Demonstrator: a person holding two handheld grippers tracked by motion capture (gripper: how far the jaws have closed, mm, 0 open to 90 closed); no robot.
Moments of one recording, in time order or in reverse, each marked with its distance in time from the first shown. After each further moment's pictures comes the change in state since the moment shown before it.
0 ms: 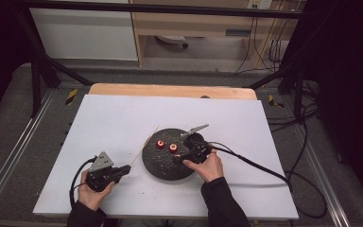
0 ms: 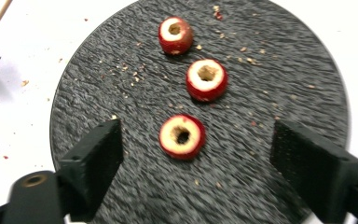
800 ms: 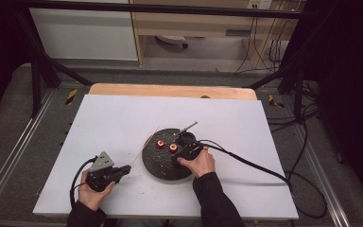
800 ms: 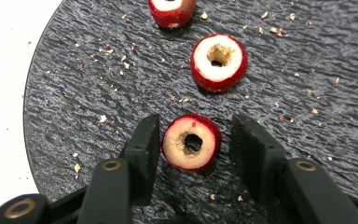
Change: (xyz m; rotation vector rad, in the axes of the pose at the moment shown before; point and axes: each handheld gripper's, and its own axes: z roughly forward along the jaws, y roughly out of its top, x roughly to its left) left arm 0.000 0.001 0.001 0.008 0.000 0.008; right arm 0.003 0.012 0.026 0.163 -0.014 0.068
